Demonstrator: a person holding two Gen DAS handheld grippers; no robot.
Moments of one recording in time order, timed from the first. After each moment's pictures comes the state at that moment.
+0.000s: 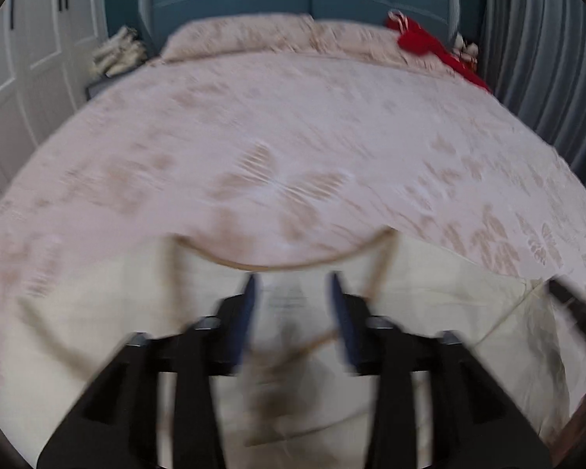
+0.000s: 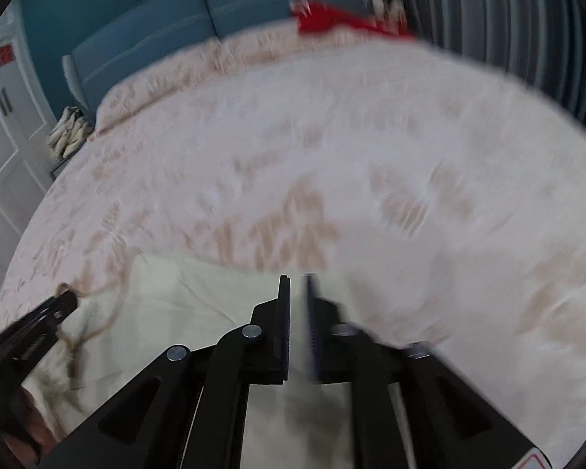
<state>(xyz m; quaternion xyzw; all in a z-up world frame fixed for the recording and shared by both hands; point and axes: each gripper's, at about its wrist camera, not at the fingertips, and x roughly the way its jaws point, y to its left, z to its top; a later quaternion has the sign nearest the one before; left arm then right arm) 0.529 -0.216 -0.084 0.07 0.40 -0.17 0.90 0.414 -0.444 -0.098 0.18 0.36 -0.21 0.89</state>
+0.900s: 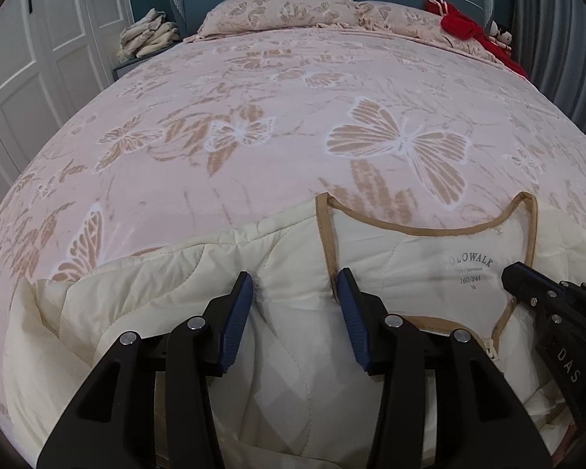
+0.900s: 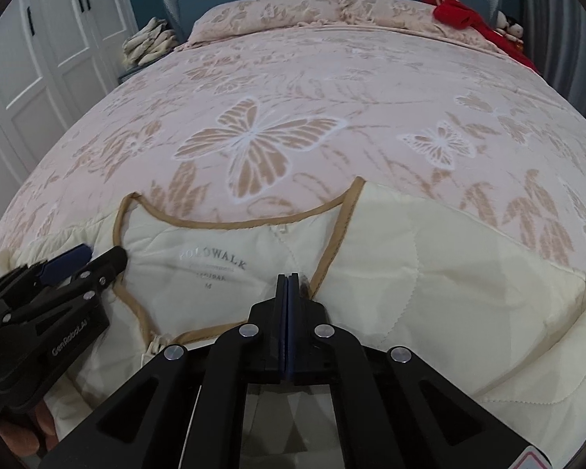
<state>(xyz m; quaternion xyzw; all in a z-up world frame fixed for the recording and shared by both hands) 0.571 -0.154 -0.148 0.08 0.42 -0.12 0.90 0.520 -0.316 -0.167 0.10 0.43 -0.07 0.89</state>
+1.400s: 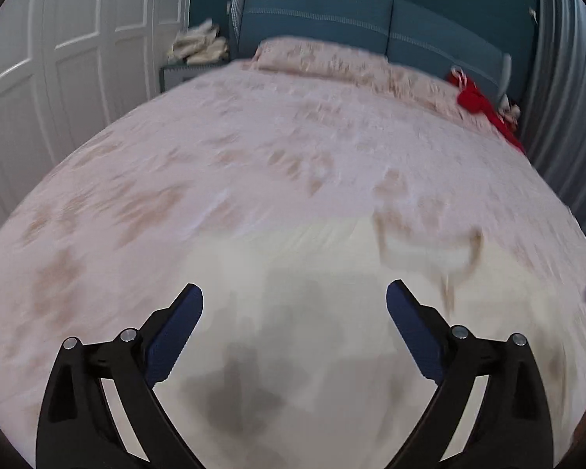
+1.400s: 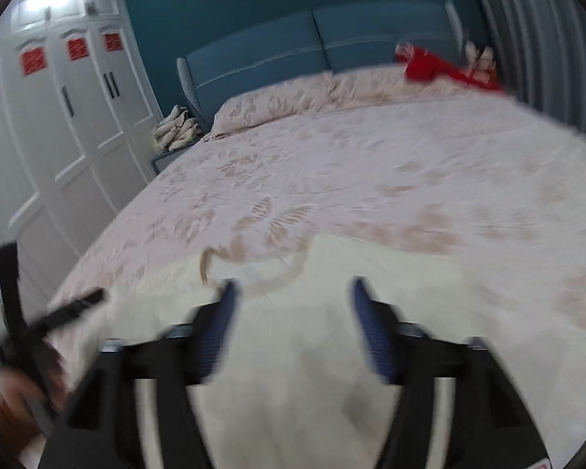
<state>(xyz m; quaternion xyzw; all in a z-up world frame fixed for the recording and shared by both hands) 0.447 -0.008 -0.054 -0.02 0.39 -0.11 0.91 0.307 -0.368 -0.049 0.15 0.30 -0.05 0.94</state>
